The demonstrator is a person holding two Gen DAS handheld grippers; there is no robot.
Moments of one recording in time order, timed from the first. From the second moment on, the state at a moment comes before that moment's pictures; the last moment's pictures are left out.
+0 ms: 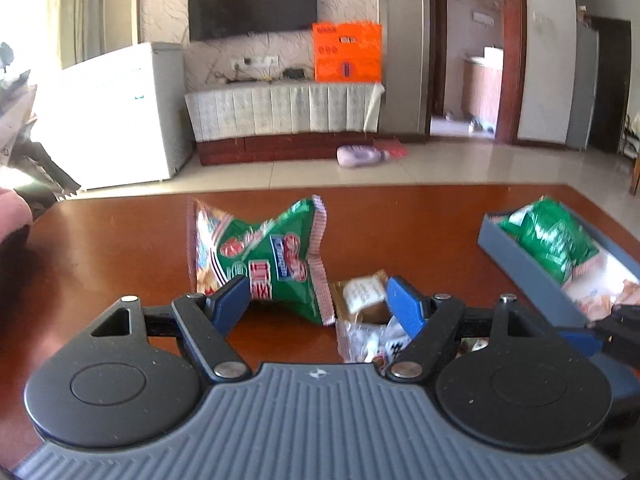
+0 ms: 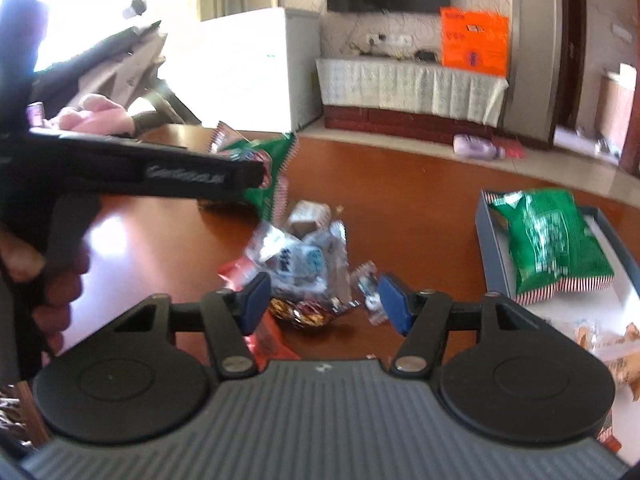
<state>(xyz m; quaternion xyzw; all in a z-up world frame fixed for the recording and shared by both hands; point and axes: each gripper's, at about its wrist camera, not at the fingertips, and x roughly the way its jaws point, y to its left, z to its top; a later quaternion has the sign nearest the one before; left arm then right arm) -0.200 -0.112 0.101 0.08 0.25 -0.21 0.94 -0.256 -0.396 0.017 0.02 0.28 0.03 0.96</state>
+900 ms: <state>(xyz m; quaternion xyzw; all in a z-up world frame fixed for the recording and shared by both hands) -0.182 -0.120 0.075 0.08 0.29 -0.24 0.92 -0.221 -0.418 -0.007 -0.02 0.33 0.04 0.94</state>
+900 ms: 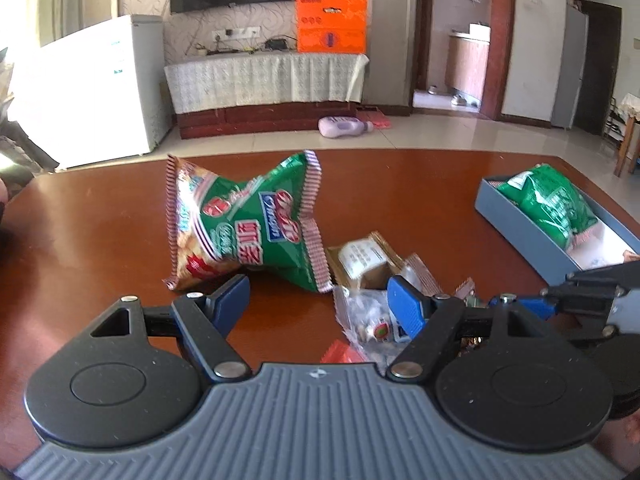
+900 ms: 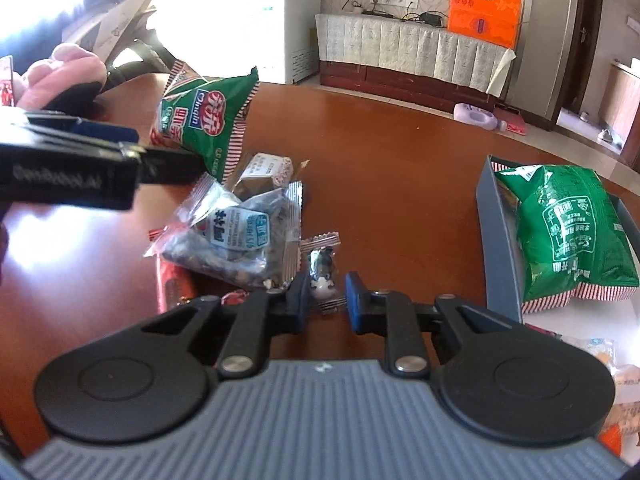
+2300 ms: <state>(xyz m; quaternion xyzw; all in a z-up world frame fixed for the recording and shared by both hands) -0.220 -0.186 0.039 0.16 0.31 -0.39 0.85 -0.270 -0.449 0.027 0.03 0.31 0.03 0.95</state>
